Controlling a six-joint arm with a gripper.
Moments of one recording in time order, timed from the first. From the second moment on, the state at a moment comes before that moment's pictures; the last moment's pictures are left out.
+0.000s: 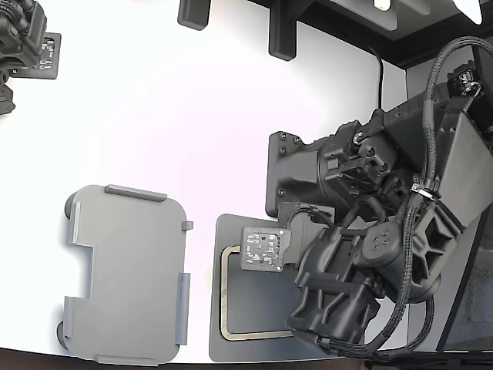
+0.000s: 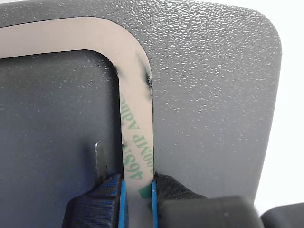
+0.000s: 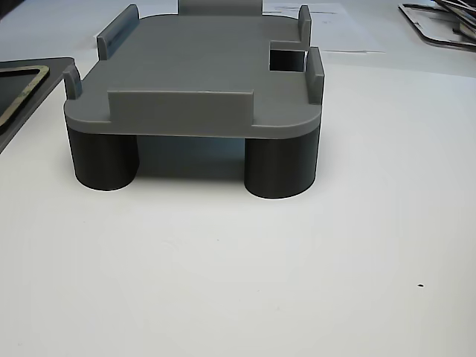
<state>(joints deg) 57.7 111.1 130.0 77.9 12.2 58.0</state>
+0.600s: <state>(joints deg) 50.4 103.3 94.5 94.3 11.2 78.8</state>
